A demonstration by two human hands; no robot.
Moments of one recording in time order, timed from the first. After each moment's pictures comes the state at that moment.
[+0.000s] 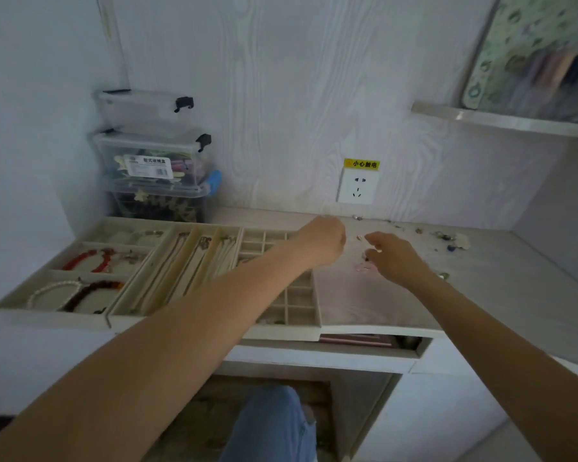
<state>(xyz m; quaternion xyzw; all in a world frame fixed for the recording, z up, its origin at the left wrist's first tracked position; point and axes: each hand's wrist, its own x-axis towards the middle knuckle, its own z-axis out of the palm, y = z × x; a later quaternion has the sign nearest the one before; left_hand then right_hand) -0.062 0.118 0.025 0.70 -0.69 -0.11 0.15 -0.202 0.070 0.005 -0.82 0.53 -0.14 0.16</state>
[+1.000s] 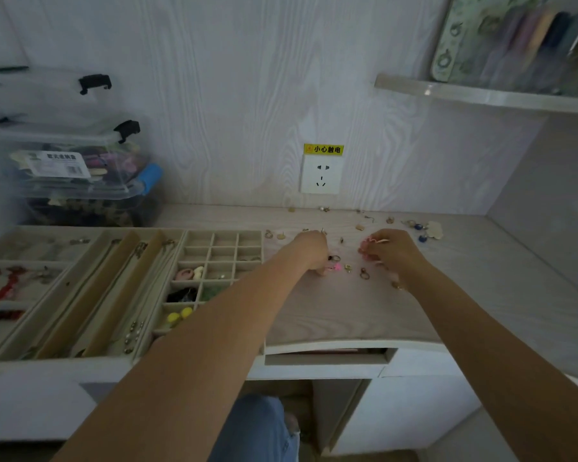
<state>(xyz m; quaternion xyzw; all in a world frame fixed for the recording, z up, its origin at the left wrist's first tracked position) -0.108 0.029 -0.012 0.74 -0.64 -0.19 0.04 -0.253 -0.006 -0.020 -0.63 0.57 -0.32 0.42</state>
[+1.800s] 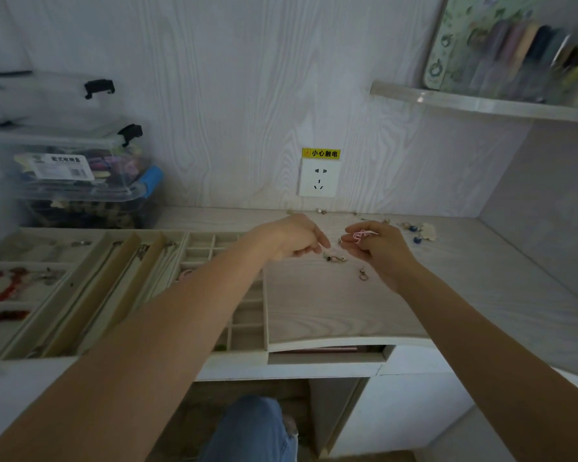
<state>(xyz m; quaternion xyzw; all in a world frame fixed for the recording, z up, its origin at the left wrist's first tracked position) -0.082 0.067 0.026 0.66 -0.54 -0.43 0.28 -0.236 0.026 -0.002 -0.57 0.46 -0.41 0.54</state>
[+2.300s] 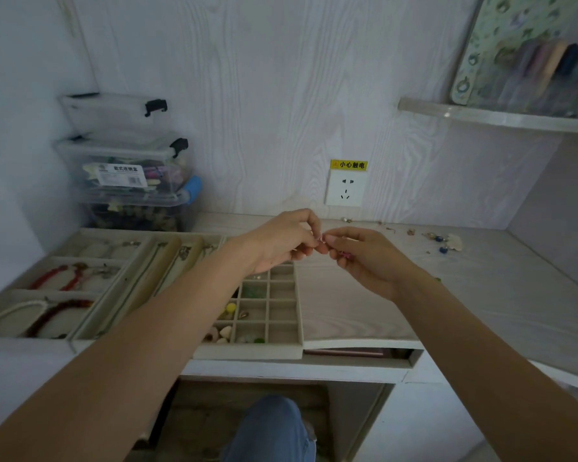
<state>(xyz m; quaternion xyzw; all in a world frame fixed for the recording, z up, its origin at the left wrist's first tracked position) -0.039 0.136 0.044 0.60 -0.51 -0.46 0.41 -0.189 0.077 0.020 -0.58 0.33 -0.32 0.67</state>
